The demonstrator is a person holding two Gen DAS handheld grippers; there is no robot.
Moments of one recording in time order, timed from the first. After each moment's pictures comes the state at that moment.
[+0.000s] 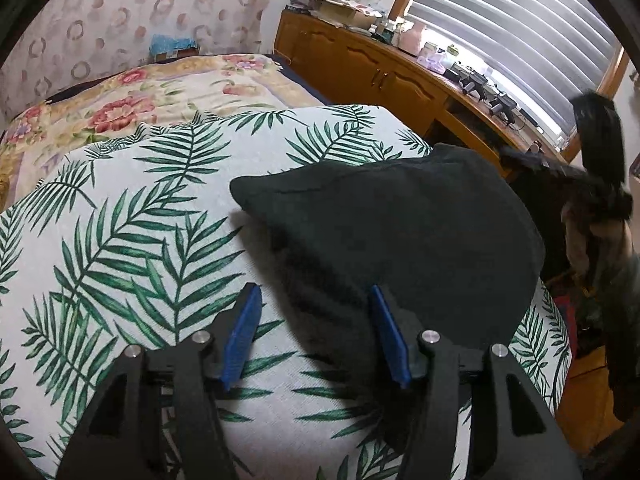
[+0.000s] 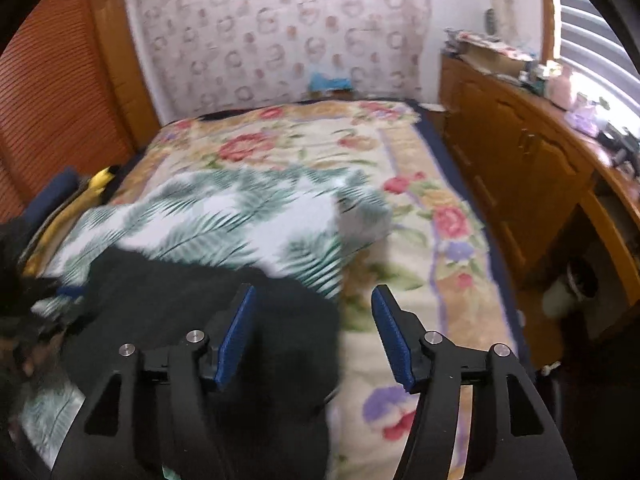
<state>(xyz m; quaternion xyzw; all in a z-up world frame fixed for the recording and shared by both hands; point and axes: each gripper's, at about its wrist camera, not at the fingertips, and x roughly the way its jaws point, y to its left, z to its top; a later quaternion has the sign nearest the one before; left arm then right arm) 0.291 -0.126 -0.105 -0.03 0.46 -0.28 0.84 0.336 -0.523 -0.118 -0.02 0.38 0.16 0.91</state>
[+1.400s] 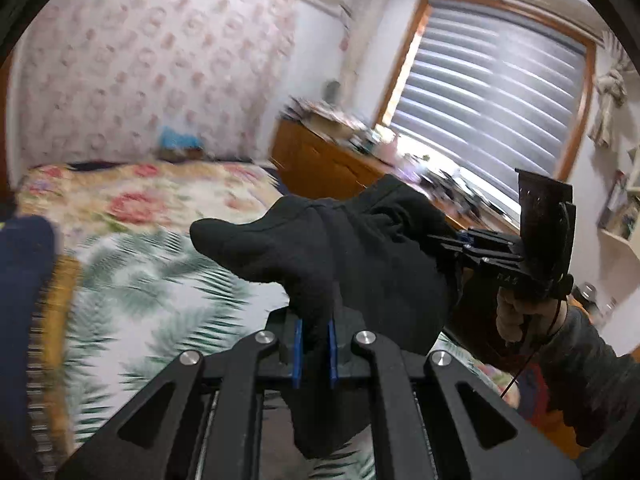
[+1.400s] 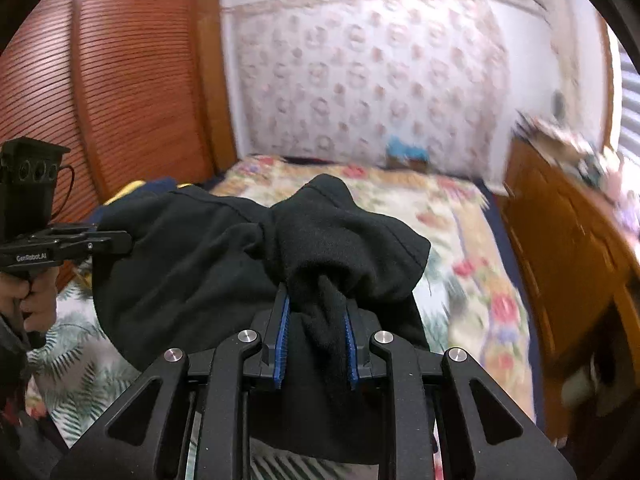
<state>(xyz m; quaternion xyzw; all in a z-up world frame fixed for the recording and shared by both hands) 0.227 -0.027 0.041 -0.10 0.28 -0.27 0.92 0.282 -0.417 -0.036 -0.09 0.26 0.29 0.92</state>
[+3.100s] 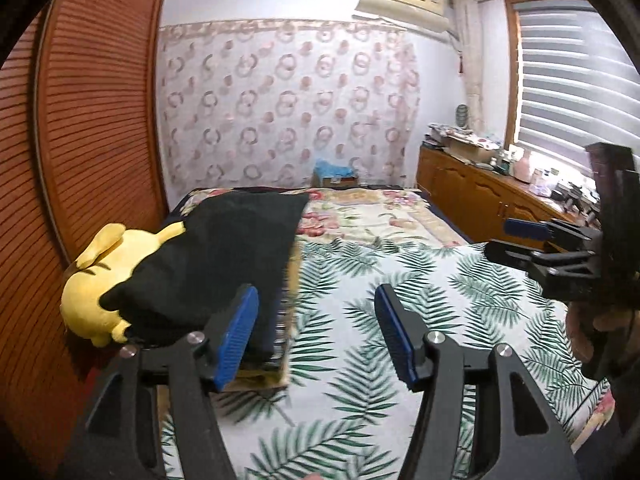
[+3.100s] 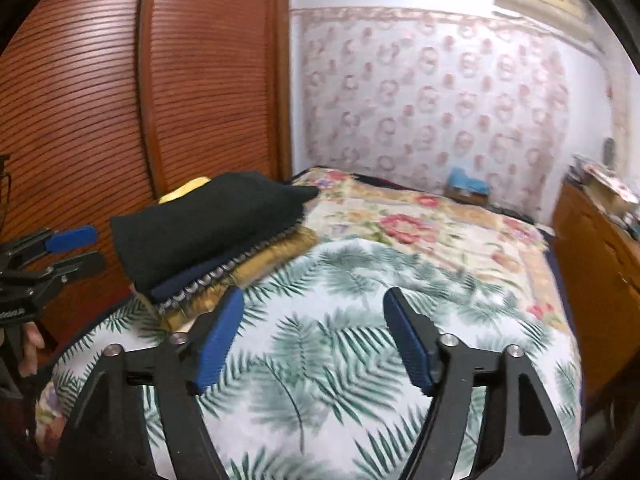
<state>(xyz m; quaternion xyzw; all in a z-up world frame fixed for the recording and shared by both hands) 0.100 0.073 0.027 -0.02 0.24 -0.02 0.97 0.220 -0.213 -0.050 -0.11 0.22 0.33 0.91</state>
